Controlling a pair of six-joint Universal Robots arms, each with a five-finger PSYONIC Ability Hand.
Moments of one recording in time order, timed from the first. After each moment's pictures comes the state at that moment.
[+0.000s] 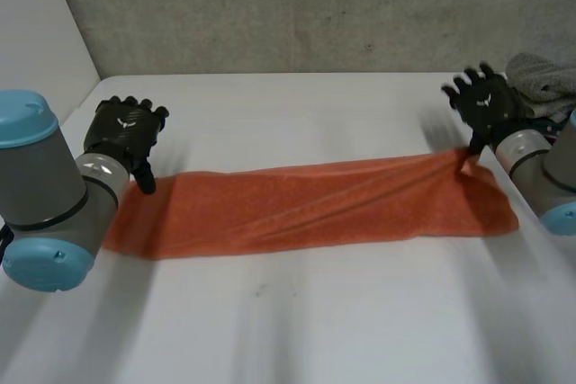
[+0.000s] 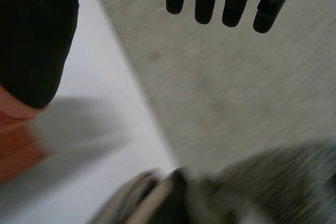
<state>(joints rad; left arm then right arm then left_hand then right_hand) 4.40 -1.97 -1.53 3.34 -1.64 3.63 1.64 -0.74 1.14 -0.43 1.20 2.39 0.19 0.21 0.21 0.20 0.05 0.22 0.21 0.21 0.20 0.05</state>
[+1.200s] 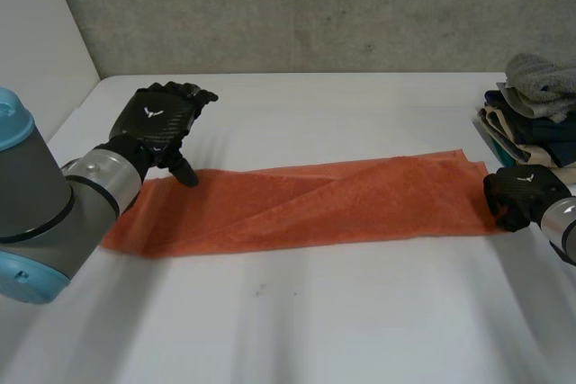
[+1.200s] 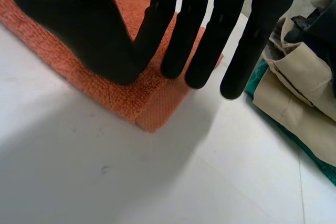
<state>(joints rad) 4.39 -1.85 -1.61 3.37 -1.36 3.40 1.50 -1.04 1.62 -0.12 1.24 2.57 0.19 0.21 0.21 0.20 0.05 1.03 1.03 1.02 1.02 0.85</state>
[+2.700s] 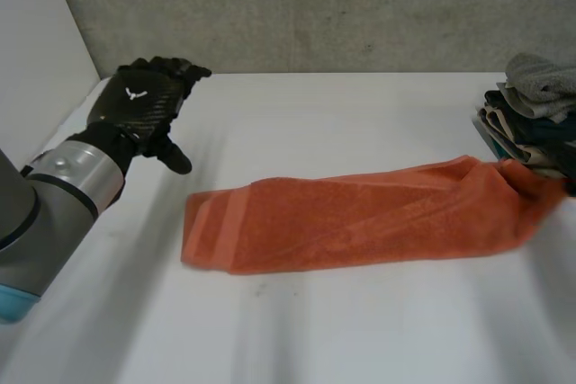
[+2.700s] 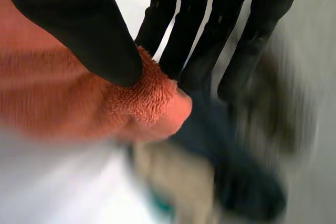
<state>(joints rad) 4.38 -1.68 -1.69 3.38 -1.36 3.38 1.46 -1.17 1.63 -0.24 1.30 2.24 0.19 0.21 0.21 0.20 0.05 1.11 1.18 1.19 1.20 0.98</state>
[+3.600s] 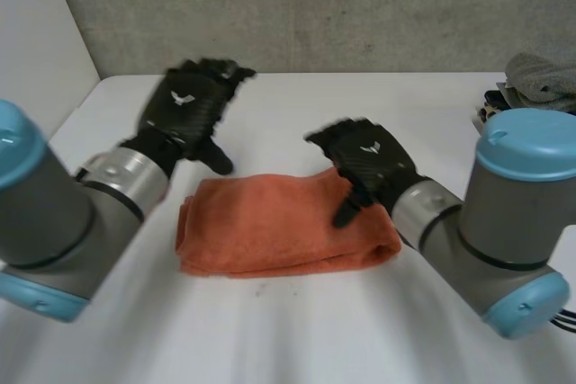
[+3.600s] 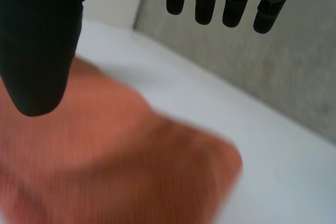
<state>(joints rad) 4.24 -1.82 -1.64 3.49 -1.38 3.33 2.09 -1.17 1.53 -0.12 1.36 2.96 0.19 0.21 0.21 0.20 0.05 0.22 0.21 0.21 0.21 0.05</state>
